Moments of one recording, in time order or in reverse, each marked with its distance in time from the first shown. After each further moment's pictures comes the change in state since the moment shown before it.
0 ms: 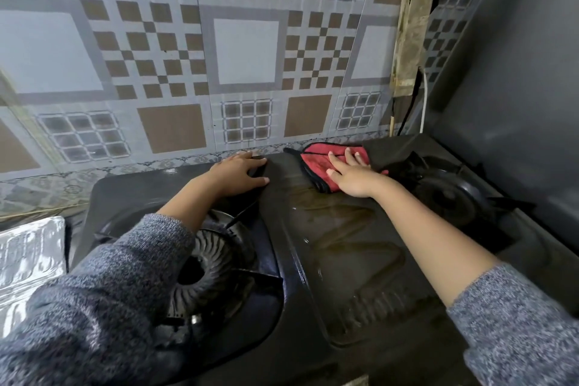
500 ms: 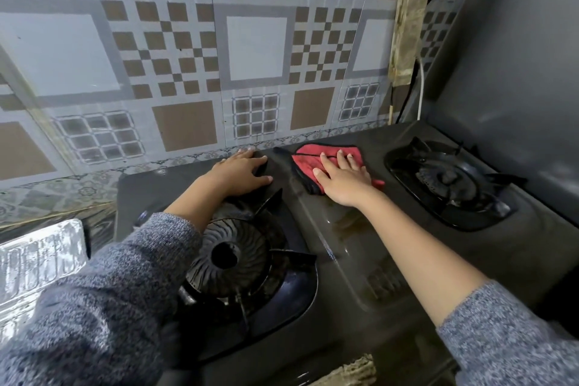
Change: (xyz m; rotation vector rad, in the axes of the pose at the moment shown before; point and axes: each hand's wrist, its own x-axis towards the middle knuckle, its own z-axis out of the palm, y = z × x) left_hand -0.029 -0.021 -0.007 0.104 -0.035 0.027; right_hand -0.042 -0.056 0.036 0.036 0.156 0.051
